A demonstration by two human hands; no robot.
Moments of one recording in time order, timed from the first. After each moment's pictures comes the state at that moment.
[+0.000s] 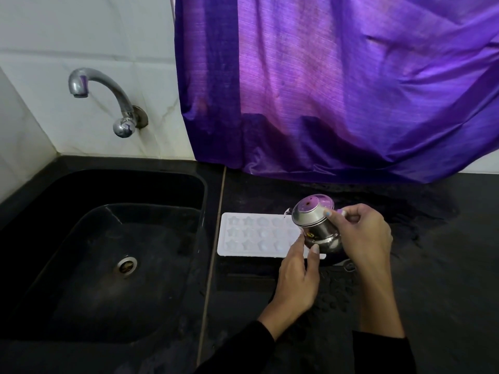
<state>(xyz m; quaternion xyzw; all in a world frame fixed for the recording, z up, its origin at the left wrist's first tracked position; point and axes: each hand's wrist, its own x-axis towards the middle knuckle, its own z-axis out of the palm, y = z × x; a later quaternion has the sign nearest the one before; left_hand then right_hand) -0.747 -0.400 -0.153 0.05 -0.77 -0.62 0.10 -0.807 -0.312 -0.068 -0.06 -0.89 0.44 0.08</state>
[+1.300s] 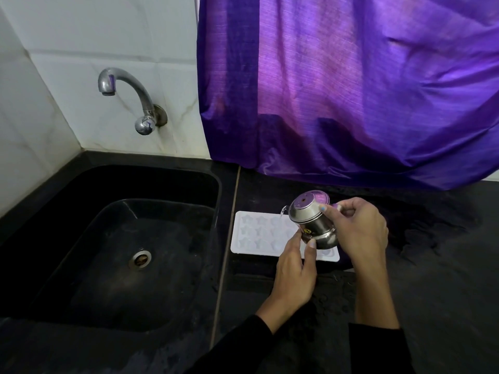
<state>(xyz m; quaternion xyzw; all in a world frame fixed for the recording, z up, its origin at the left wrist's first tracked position) -0.743 -0.423 -0.152 0.08 -0.78 -0.60 0.13 -0.805 -0.342 -0.060 -0.03 -0.90 0.43 0.07</state>
